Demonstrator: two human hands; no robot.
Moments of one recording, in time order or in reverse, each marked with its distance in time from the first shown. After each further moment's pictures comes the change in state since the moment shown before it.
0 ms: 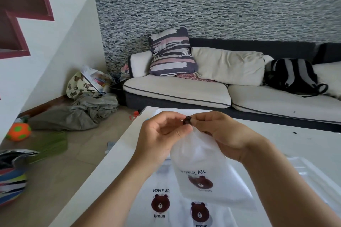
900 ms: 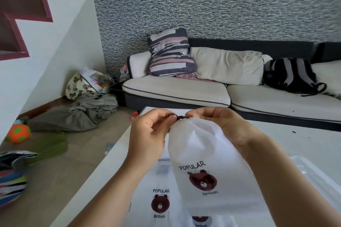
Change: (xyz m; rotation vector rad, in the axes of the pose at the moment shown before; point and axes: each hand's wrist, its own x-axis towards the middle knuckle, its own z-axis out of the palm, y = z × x) left_hand 0.009 -0.004 -0.011 0.263 0.135 0.158; right_hand -0.017 -0.019 0.004 0.134 0.101 0.024
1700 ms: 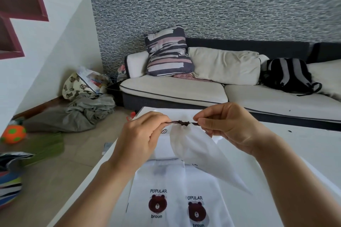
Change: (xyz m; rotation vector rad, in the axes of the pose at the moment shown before) left_hand 0.006 -0.009 -0.027 0.586 -0.106 0.659; right_hand -0.001 -0.002 -0.022 -0.276 0.028 -0.206
